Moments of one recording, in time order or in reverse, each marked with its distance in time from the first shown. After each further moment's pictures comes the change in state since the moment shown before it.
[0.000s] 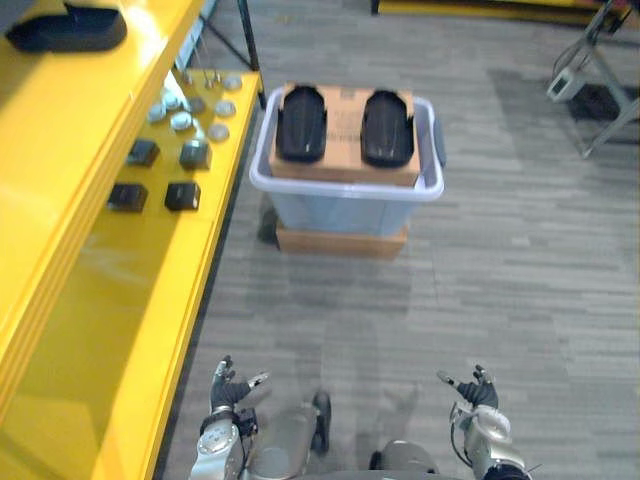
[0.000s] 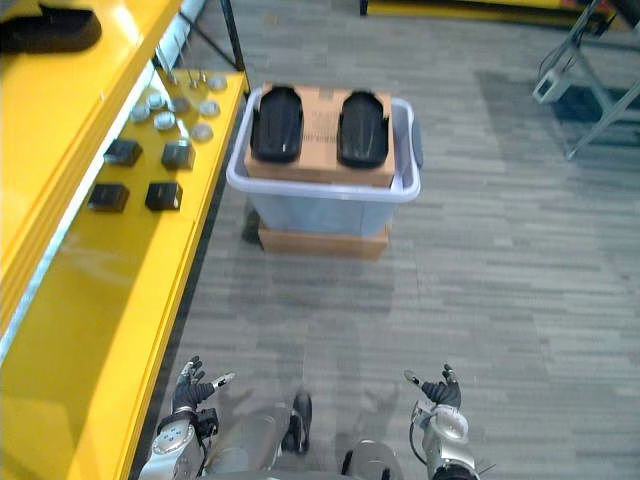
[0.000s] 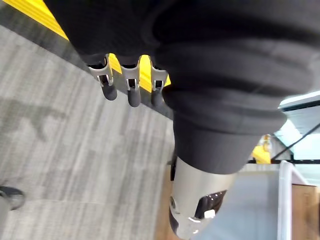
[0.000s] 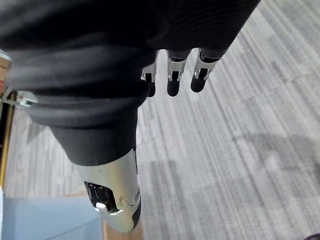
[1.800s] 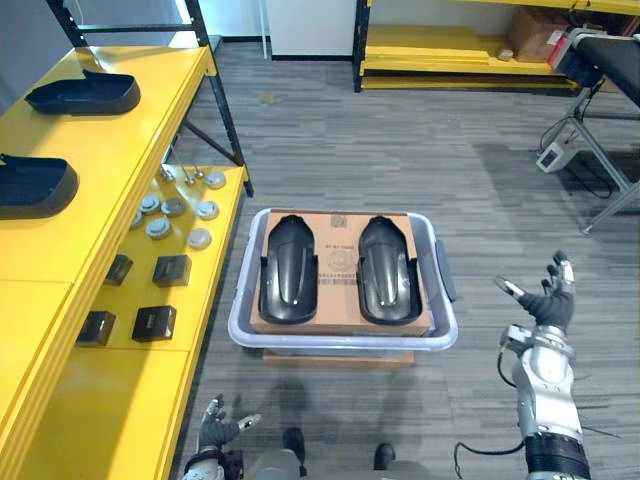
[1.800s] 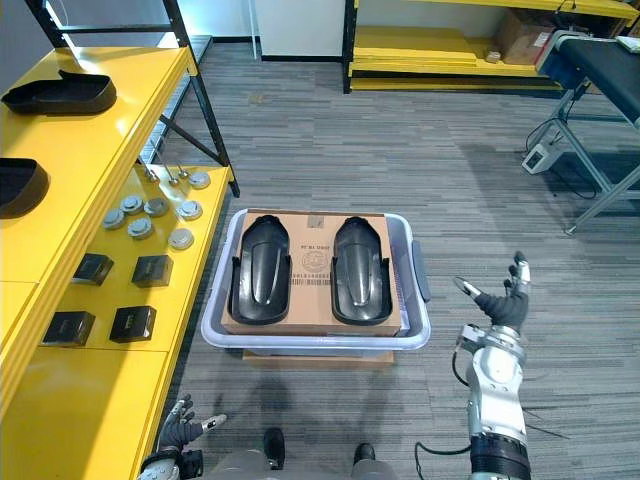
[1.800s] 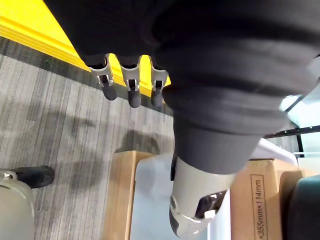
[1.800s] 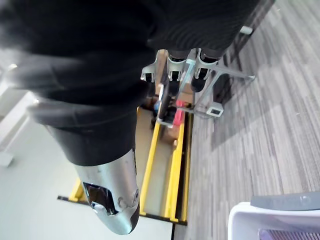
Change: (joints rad) left arm 0.125 0.052 -0.051 0.067 0.017 -0.008 -0.041; right arm -0.127 -0.169 0.049 -0.576 -0.218 -0.043 -0.120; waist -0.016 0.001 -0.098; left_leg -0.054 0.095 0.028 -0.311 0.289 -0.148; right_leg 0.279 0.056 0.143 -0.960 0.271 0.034
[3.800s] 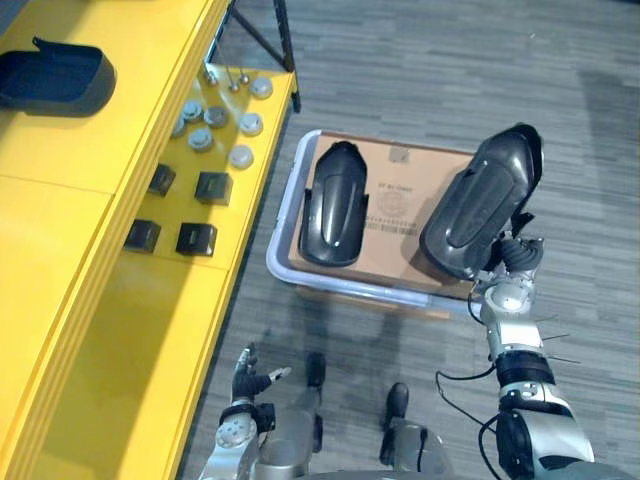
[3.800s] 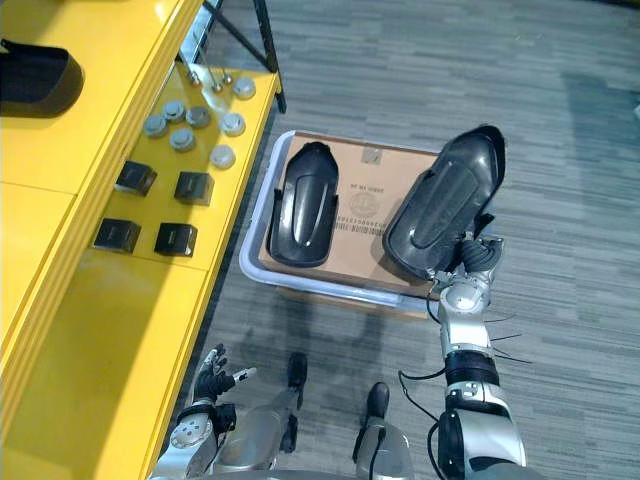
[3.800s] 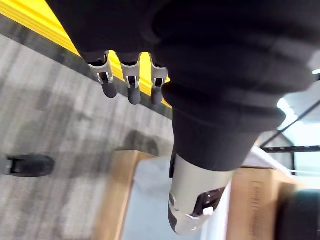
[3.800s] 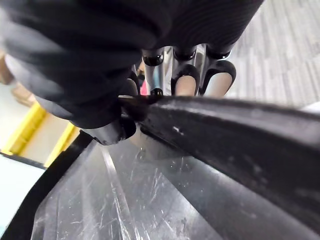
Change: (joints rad) left arm -0.096 -0.038 -0.156 -0.362 -0.058 -0.022 0.086; right arm -0.258 0.014 0.005 0.112 -0.084 0.138 -0.194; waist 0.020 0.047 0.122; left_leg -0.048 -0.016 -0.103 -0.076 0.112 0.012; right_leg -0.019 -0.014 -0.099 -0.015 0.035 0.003
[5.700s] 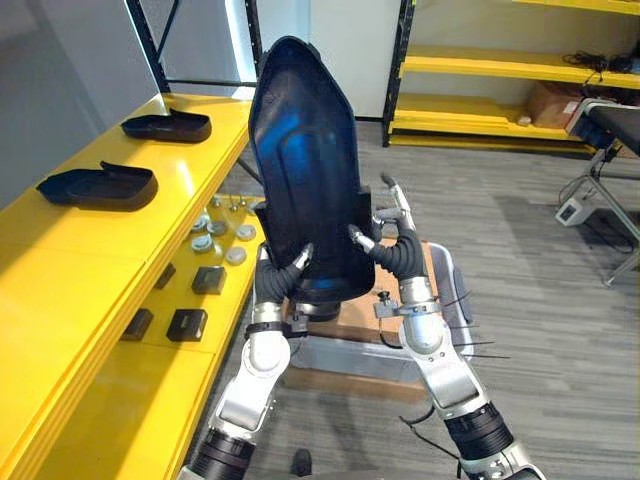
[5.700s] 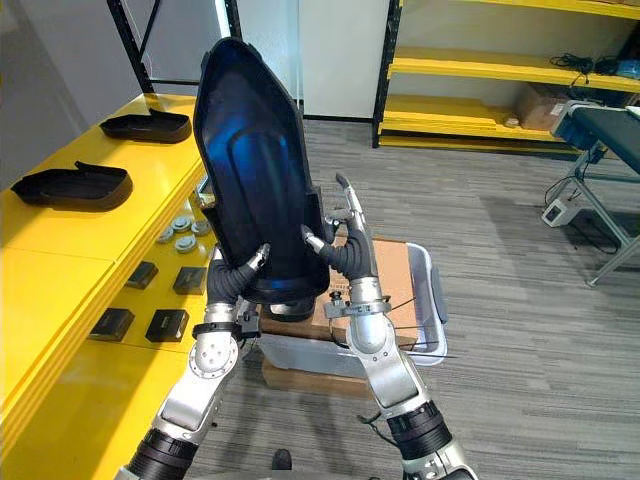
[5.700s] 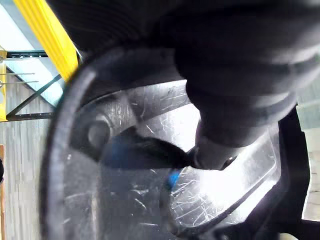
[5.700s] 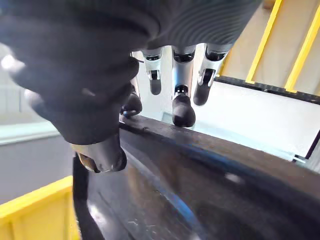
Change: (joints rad) left arm -0.195 -0.006 -0.154 -0.451 0.258 0.103 0.172; right arm 0.182 0.102 0.517 -0.608 -0.037 -0.169 0.220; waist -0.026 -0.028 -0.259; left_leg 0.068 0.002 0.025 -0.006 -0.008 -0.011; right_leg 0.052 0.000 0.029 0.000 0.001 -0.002
